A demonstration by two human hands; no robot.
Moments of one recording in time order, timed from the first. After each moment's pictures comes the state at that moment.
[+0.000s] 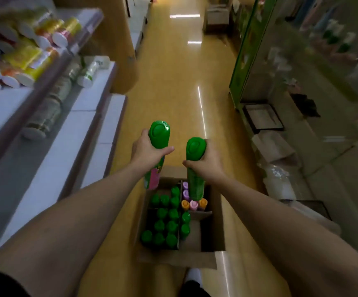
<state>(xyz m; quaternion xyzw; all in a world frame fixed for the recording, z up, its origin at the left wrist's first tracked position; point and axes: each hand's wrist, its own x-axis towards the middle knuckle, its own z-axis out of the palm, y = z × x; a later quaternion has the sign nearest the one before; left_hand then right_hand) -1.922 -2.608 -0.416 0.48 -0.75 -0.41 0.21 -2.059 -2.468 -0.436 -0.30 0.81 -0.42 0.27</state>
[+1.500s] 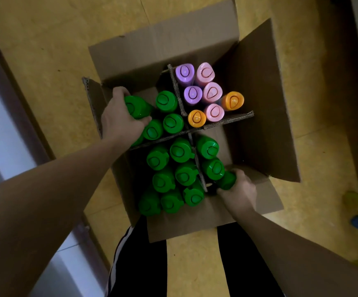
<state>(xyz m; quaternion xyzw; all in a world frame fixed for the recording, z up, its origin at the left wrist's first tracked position) -1.970 -2.739 -0.950 0.45 -0.83 -0.30 -0.13 -1.969 -2.411 -0.976 0.06 0.89 -0.16 0.43</state>
